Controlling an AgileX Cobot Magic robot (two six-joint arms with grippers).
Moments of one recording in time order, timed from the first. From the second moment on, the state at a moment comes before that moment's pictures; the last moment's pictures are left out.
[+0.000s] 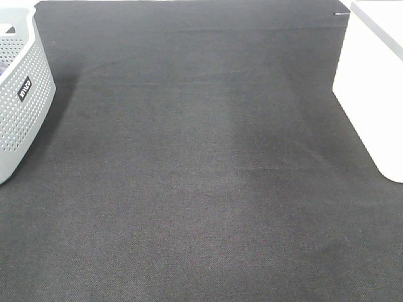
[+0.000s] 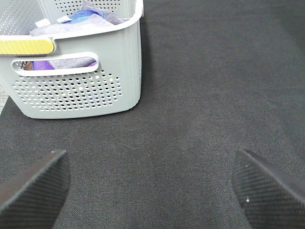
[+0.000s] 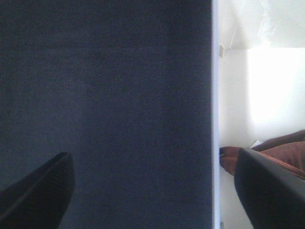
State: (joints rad) left arm 0.01 0.00 -0.51 -0.06 1.05 0.05; right arm -0.01 1.82 -2.01 0.15 1.22 -0.05
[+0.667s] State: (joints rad) left arm 0.01 0.00 -0.51 -0.06 1.05 0.05; right arm 0.09 1.50 -1.71 0.13 1.22 -0.01
